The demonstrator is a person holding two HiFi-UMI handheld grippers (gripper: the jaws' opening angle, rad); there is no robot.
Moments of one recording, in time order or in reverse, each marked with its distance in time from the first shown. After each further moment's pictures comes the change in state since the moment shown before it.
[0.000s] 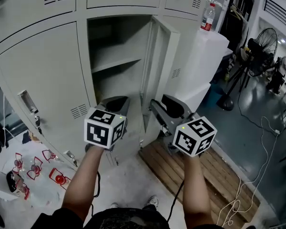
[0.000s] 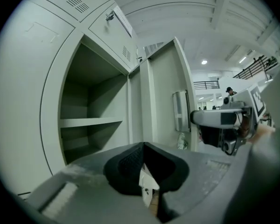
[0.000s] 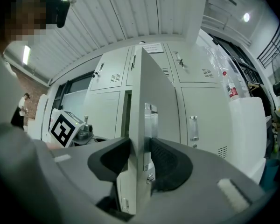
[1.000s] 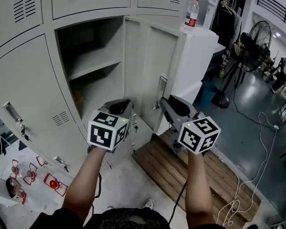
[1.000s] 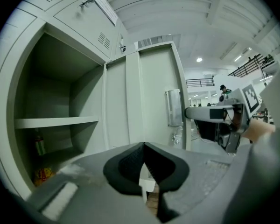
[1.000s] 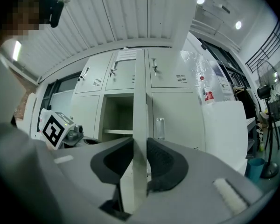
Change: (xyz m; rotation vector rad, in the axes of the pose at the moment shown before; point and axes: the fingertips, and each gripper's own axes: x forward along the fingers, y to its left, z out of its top) left arm 0.071 -0.069 0.007 0.035 0.029 -0.056; right arm -0.061 -0.105 0.002 0.023 -0.013 -0.132
